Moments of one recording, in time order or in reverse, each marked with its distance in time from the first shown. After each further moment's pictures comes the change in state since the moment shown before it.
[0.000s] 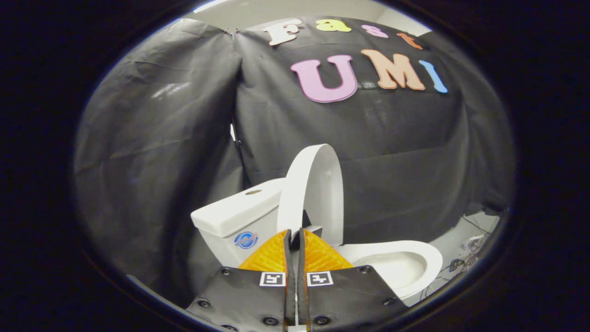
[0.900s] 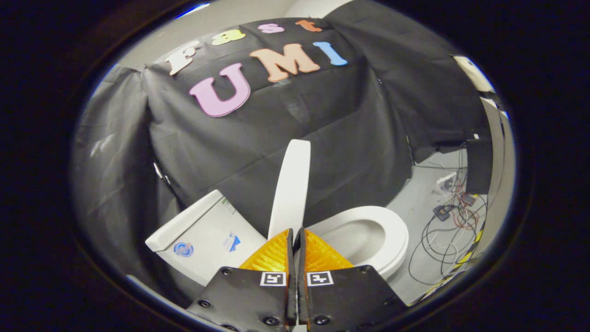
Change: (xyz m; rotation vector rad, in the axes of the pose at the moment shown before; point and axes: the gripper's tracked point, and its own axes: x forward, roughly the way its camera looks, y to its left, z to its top) arm -0.063 -0.141 -0.037 0.330 -0.027 -0.379
